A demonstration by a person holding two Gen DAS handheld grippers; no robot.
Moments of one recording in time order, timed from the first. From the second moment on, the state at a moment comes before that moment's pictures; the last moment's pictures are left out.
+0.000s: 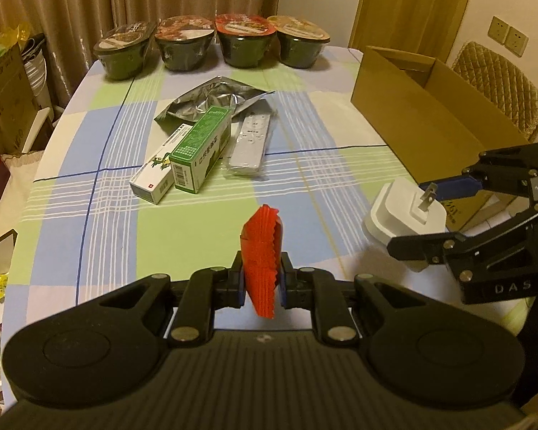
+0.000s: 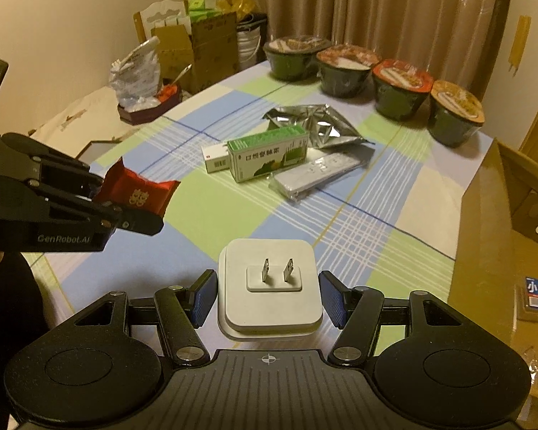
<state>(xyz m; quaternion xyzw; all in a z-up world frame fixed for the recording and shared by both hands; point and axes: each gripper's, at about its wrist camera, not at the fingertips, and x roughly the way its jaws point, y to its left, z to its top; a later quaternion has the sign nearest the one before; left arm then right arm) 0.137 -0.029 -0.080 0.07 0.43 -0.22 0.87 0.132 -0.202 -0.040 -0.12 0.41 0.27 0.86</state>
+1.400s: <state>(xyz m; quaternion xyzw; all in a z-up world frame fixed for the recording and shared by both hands) 0.101 -0.094 -0.023 0.09 0.39 -0.28 0.87 0.090 -0.299 0.023 -0.06 0.35 0.17 0.92</state>
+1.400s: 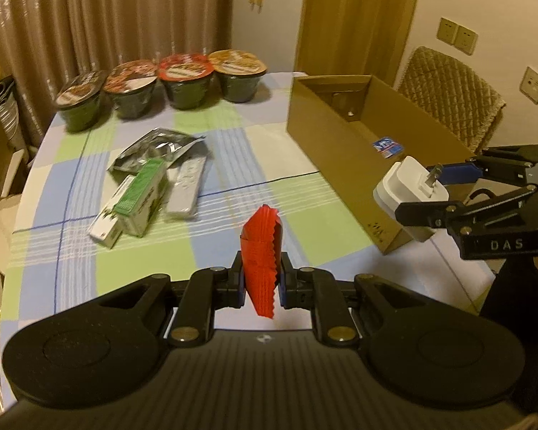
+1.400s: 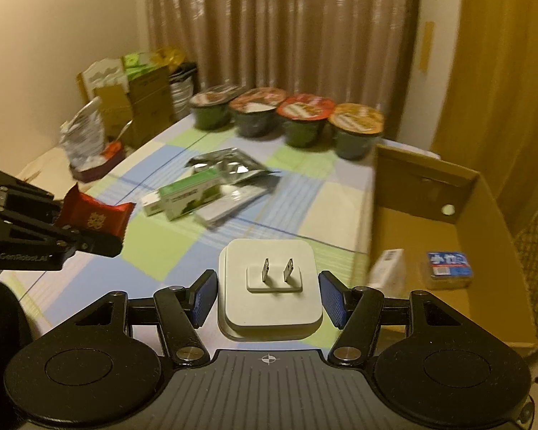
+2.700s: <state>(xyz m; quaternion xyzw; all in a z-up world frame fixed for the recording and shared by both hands) 0.156 -0.318 -0.022 0.11 0.36 -0.41 0.83 0.129 -0.454 0.020 -0.03 0.35 0.05 0.93</state>
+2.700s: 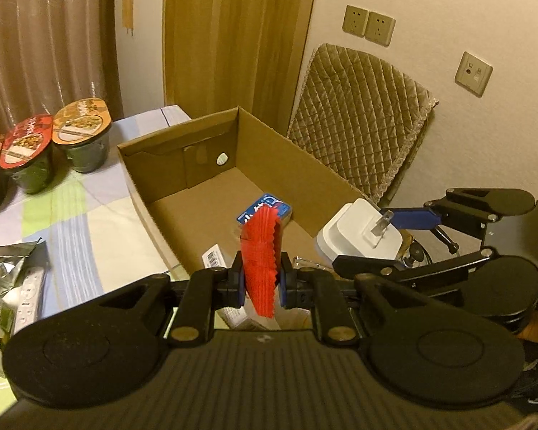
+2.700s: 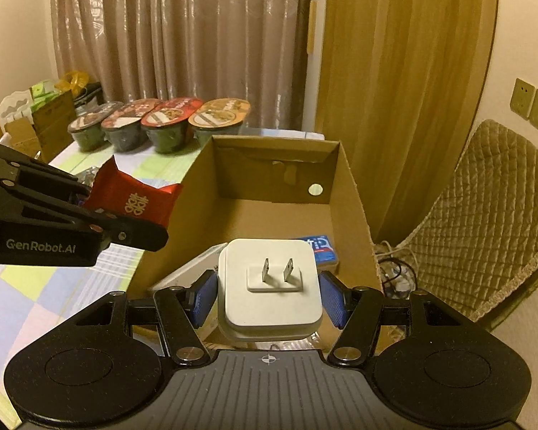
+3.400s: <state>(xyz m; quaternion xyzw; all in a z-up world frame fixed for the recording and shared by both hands) 0.175 -0.327 -0.031 0.10 0.37 -0.40 0.84 0.147 -0.461 0.010 -0.03 0.36 0.04 0.93</state>
